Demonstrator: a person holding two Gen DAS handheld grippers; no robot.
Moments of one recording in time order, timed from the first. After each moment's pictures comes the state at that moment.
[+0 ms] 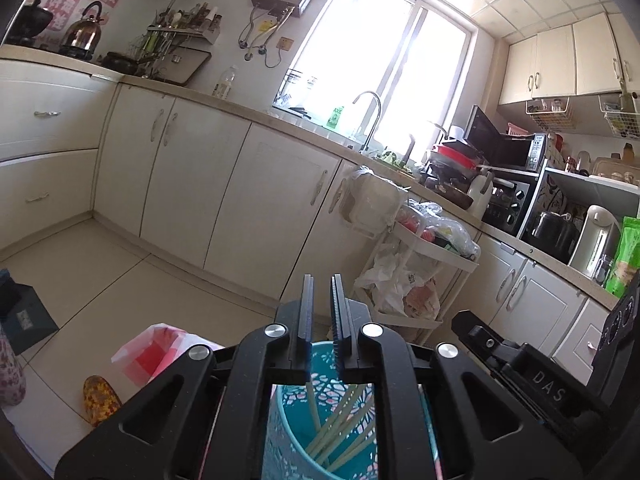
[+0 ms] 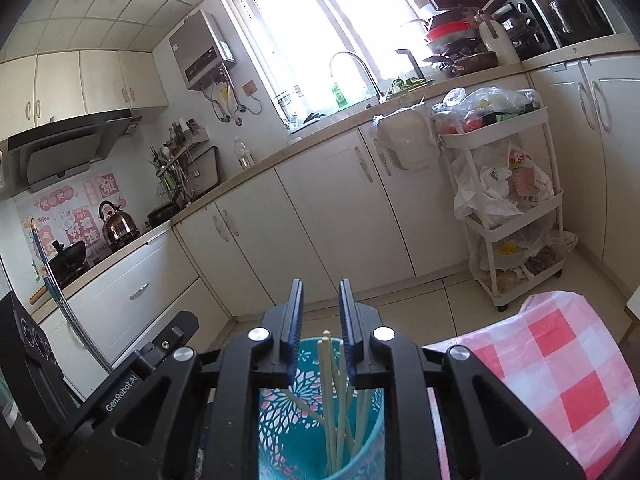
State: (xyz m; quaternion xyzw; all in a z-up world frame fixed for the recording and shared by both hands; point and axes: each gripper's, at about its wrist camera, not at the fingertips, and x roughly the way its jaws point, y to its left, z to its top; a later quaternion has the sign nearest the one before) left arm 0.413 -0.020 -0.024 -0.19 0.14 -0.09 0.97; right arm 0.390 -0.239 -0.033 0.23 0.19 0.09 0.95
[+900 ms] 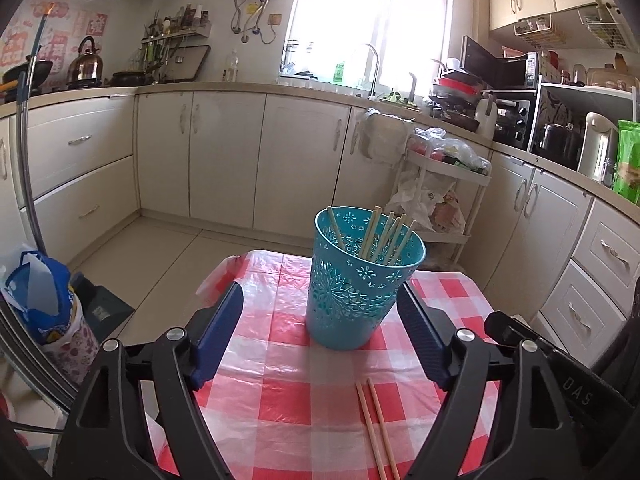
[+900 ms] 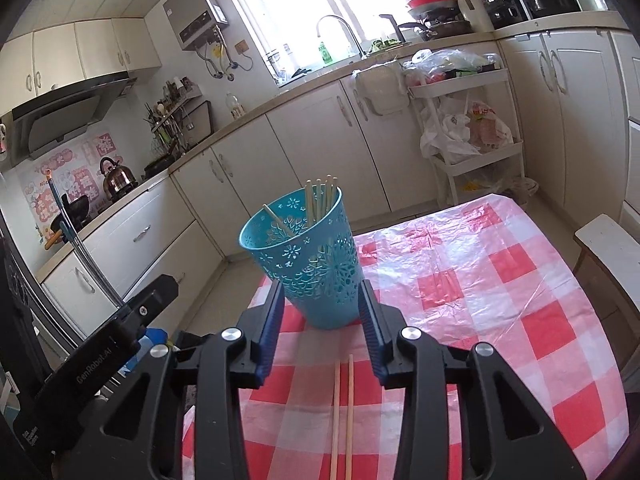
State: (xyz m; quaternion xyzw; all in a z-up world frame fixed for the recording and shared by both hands) left arm 0.253 -0.020 -0.029 -0.07 0.22 -0.05 0.97; right arm 0.226 -0.239 -0.058 0.21 0.27 0.08 0.93
